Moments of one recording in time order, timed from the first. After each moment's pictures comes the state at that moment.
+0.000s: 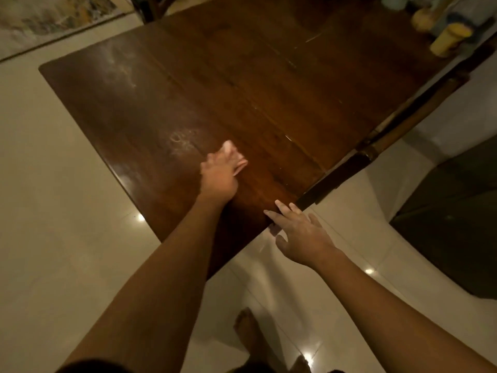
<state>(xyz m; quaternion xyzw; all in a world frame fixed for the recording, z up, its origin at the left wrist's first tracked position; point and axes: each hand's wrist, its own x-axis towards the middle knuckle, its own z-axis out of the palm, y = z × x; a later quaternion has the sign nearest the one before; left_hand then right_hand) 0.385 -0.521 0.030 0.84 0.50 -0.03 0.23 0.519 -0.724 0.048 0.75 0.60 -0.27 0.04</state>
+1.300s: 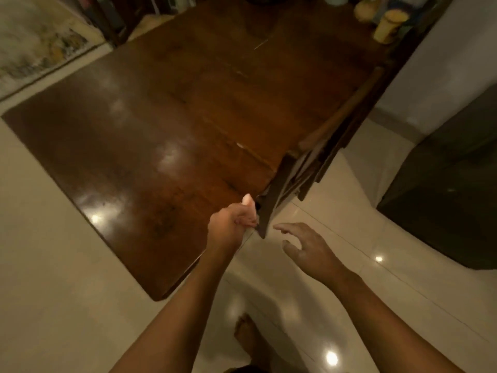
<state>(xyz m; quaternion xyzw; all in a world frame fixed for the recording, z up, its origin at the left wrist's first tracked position) 0.445 -0.671 0.058 0.77 0.50 0.08 0.39 0.594 -0.819 0.065 0.76 0.48 -0.36 -0.25</state>
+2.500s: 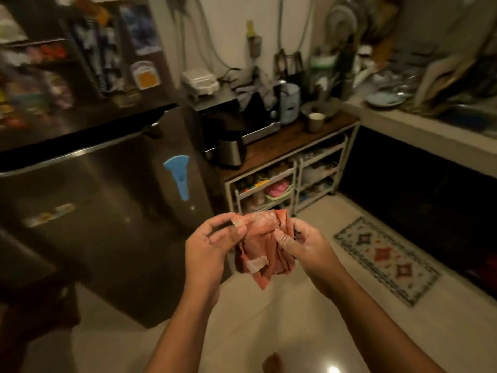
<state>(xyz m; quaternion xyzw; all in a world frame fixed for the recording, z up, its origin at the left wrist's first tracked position) 0.968 -1.366 0.324 0.67 0.01 -0.03 0.74 0.942 -1.549 0.282 0.72 -0.04 0.03 -0.70</state>
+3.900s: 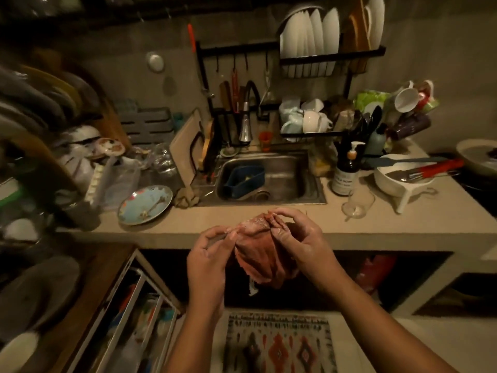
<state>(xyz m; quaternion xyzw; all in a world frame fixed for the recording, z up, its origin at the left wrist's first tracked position) 1.353 -2.247 0.306 0.60 -0.26 -0.35 0.68 1.195 -2.345 0.297 0.67 -0.29 0.40 -0.55</state>
